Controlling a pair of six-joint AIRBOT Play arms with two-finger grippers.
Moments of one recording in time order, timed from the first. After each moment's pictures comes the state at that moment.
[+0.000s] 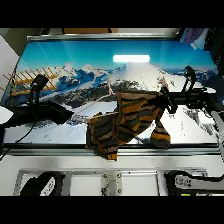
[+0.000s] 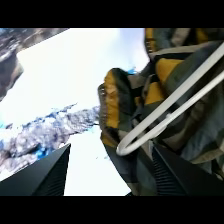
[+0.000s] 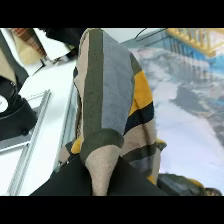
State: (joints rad) left arm 0.07 -0.80 0.86 0.97 -1.16 -0.93; right arm -0.24 -1.46 1.07 -0.11 1.75 -0.10
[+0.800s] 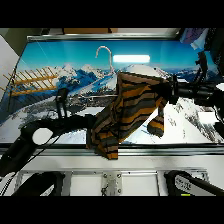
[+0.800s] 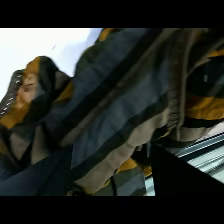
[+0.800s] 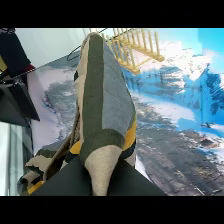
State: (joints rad) left arm -0.52 -0.80 0.71 1.24 -0.75 -1.84; right arm -0.24 -1.27 1.07 -0.08 1.48 0.06
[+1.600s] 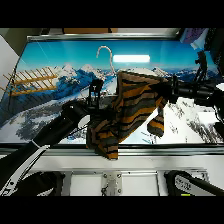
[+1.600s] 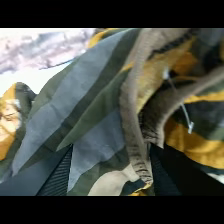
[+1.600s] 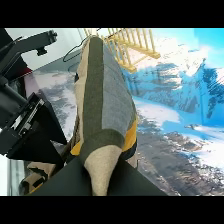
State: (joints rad) left arm -0.76 -1.20 1.06 1.62 -0.86 -2.16; right arm -0.24 -1.27 1.07 -0.09 1.47 0.10
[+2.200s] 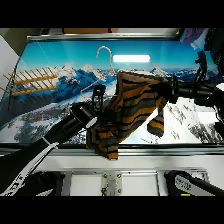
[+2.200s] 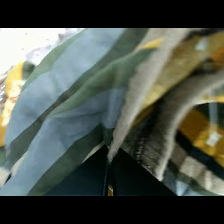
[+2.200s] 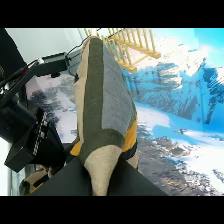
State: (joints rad) left arm -0.78 -1.27 1.07 1.68 -0.92 -2.26; right arm -0.24 -1.27 1.07 -0.09 1.47 0.10
